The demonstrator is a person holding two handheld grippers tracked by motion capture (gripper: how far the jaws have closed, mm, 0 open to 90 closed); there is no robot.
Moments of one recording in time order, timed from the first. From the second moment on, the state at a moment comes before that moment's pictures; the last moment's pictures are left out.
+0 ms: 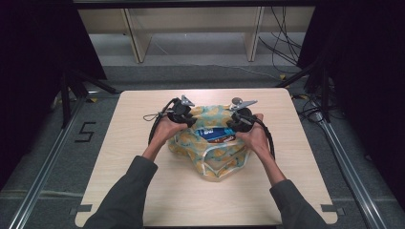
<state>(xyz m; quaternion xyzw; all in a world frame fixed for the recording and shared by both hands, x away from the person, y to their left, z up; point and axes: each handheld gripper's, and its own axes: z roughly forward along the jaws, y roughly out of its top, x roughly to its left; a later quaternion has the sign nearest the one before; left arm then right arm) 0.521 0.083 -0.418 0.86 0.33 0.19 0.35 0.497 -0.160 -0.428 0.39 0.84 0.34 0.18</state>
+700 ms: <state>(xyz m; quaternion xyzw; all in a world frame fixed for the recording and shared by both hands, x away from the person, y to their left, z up) 0.552 0.088 -0.438 0.85 0.39 0.15 0.32 0.404 -0.076 -0.471 0.24 0.92 0.32 -0.01</state>
